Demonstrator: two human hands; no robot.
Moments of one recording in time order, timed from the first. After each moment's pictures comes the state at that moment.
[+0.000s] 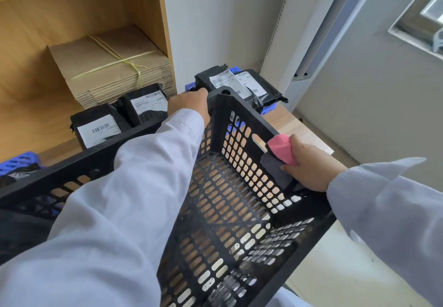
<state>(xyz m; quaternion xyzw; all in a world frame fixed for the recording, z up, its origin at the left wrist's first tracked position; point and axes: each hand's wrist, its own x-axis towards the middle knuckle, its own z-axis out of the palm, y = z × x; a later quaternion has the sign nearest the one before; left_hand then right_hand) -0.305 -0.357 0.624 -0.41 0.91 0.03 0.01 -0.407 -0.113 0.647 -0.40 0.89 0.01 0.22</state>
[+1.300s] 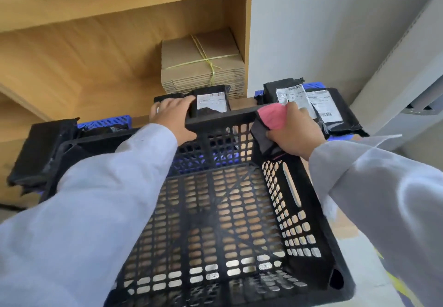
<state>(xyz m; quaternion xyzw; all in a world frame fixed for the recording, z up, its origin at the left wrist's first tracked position) -0.207 -0.357 0.644 -0.59 0.80 0.06 0.03 -0.456 -0.258 0.638 -0.53 0.81 -0.14 0.20</state>
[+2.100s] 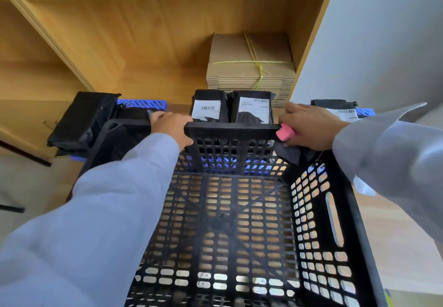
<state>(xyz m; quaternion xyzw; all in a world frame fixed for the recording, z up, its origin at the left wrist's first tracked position) -0.117 -0.359 0.626 -0.69 0.71 0.05 0.06 -0.425 -0.351 0.658 -0.85 0.51 0.15 0.03</state>
